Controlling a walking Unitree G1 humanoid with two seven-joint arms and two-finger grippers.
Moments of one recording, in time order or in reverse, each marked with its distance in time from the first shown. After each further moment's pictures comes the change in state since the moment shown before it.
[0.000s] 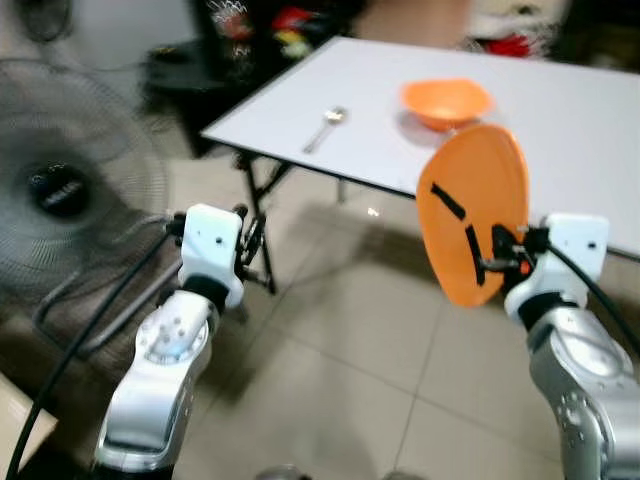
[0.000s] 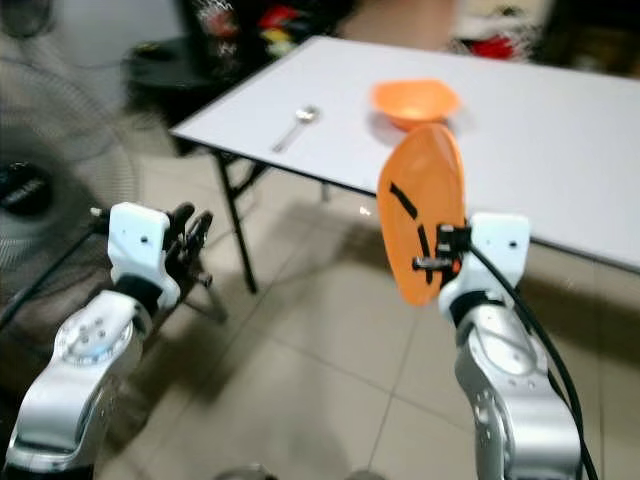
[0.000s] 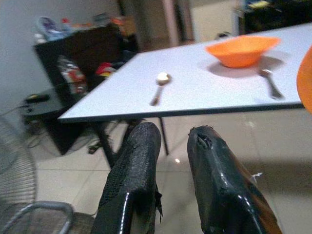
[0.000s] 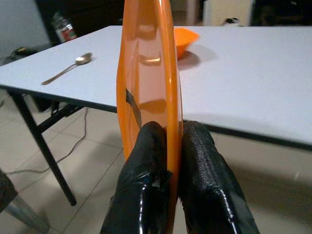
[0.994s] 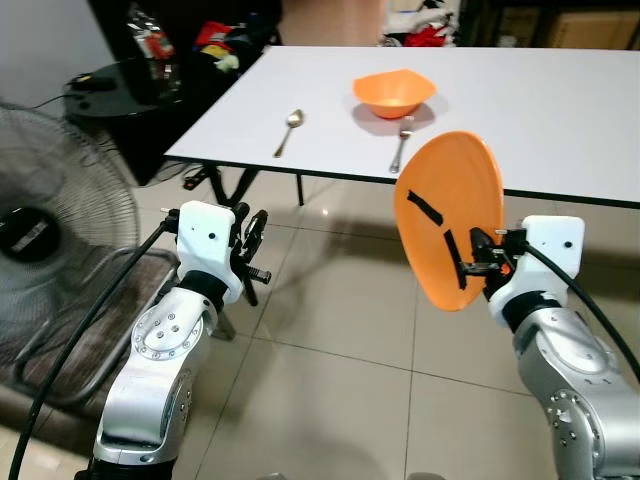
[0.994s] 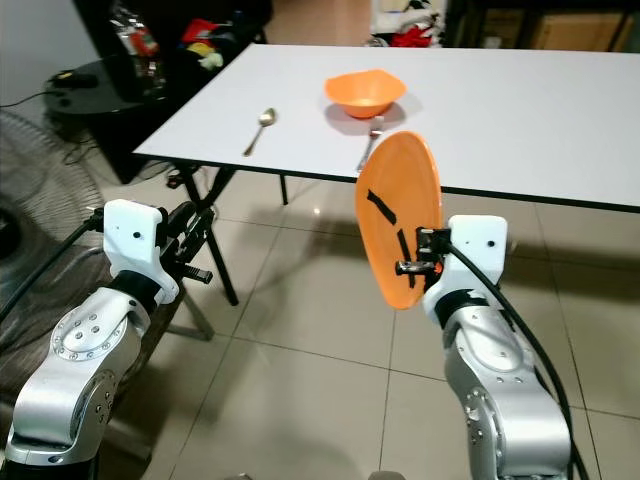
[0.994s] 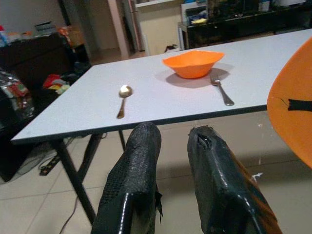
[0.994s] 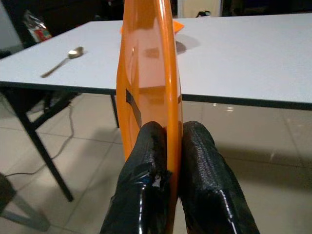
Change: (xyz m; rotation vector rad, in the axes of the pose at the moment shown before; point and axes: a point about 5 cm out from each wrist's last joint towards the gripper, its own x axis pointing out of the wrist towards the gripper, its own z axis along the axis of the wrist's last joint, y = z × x) left arm 0.003 0.001 0.005 -0.071 -0.017 -0.025; right arm 0.002 0.008 -0.003 -0.020 0.031 0.071
